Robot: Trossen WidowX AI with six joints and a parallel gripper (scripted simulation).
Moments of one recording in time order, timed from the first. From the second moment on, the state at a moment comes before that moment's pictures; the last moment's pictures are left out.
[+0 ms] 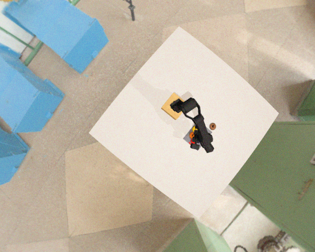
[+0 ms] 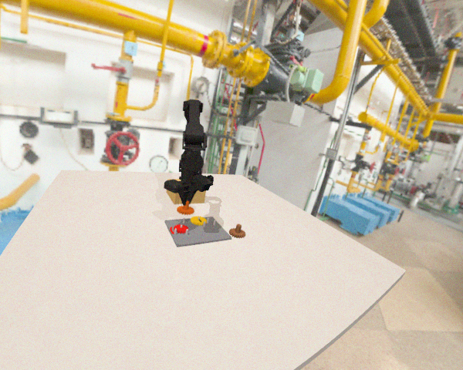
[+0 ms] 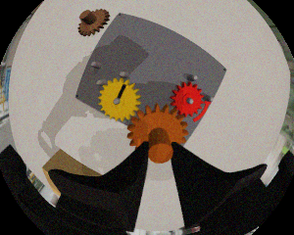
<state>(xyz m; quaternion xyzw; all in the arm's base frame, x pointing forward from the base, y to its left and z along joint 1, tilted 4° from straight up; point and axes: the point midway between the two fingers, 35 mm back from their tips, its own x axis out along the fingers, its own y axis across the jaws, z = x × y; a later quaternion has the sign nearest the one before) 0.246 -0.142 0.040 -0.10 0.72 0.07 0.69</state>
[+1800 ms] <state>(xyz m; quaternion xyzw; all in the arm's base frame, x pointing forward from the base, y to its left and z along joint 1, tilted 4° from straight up) 0.247 -0.145 0.007 -0.07 0.71 0.02 0.70</state>
